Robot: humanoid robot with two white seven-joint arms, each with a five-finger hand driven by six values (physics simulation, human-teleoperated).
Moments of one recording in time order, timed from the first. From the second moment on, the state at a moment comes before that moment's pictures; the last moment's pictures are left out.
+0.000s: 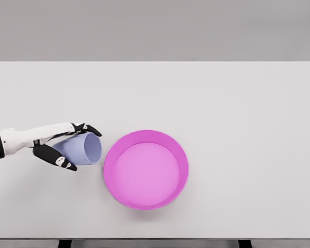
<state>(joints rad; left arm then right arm) -0.30 1.02 -0.53 -1.78 0.37 -0.11 -0.61 0.02 0.00 -0.22 0.06 0.06 -0.21 -0.02</state>
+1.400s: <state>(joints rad) -0.44 0.75 -0.73 -1.79 0.56 -0.33 -0.61 0.02 0.00 -0.22 0.06 0.06 -0.21 -0.02</state>
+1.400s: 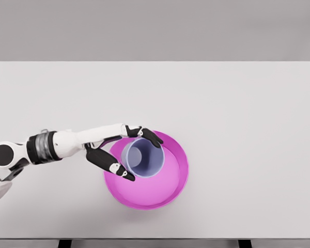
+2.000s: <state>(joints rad) -0.47 0.72 -0.83 -1.77 0.54 -0.35 -0.61 0.02 0.00 -0.22 0.06 0.06 -0.21 -0.02</state>
